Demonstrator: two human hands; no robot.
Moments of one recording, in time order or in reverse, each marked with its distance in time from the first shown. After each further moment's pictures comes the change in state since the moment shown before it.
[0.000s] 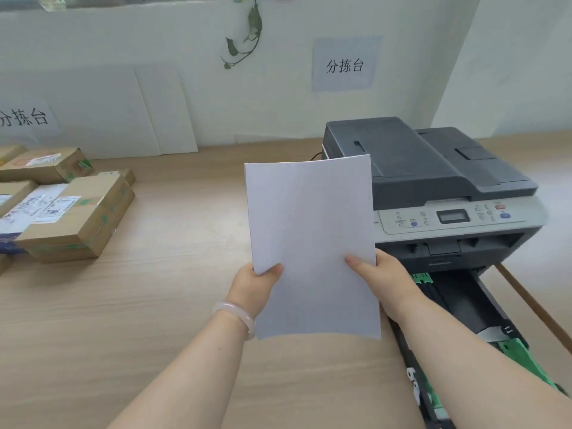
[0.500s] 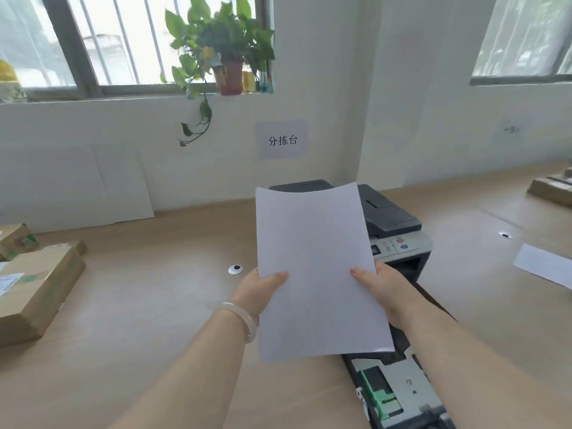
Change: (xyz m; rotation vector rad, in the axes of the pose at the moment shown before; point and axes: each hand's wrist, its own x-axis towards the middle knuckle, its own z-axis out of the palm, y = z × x) left_hand -0.063 0.098 0.063 -0.048 -0.321 0.031; right_hand -0.071 -0.049 -0.096 0.152 0.109 -0.021
